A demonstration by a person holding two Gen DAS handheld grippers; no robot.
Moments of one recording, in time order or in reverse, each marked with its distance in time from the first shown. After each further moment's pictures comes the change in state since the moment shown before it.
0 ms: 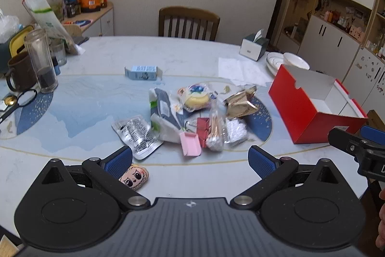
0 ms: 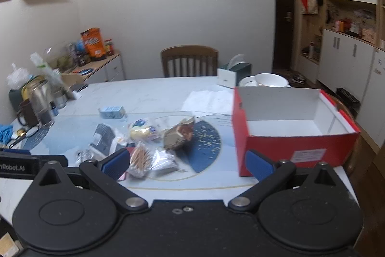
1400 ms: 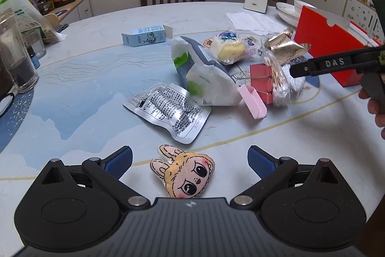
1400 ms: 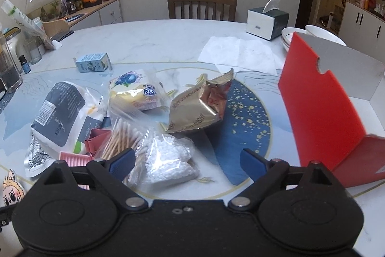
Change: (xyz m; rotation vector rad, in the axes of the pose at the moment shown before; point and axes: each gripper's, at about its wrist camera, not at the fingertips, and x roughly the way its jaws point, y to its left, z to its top) left arm 0.113 0.082 -0.038 0.216 0.087 -0.046; right arm 0.193 0.028 -0.012 -0.031 0.250 -0.010
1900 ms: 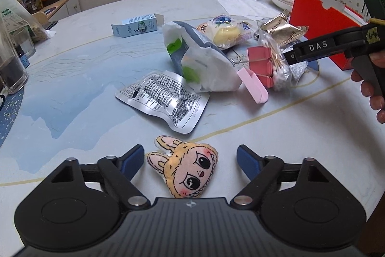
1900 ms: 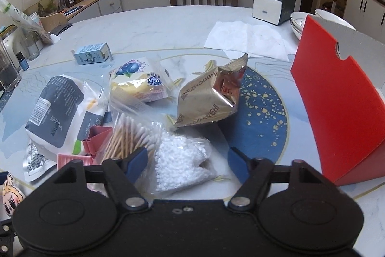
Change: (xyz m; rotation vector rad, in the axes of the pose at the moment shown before) left arm 0.013 0.003 -0.005 0.047 0.044 -0.026; right arm 0.018 0.005 0.003 0.035 0.060 0.021
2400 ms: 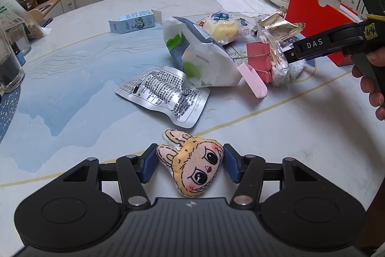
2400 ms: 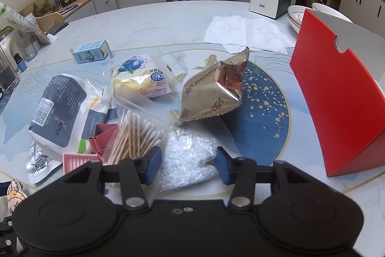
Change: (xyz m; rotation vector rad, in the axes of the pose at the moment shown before) left arm -0.002 0.008 -0.001 0.013 0.015 -0.037; right arm -0.003 0.008 -0.002 0.032 0.025 -0.023
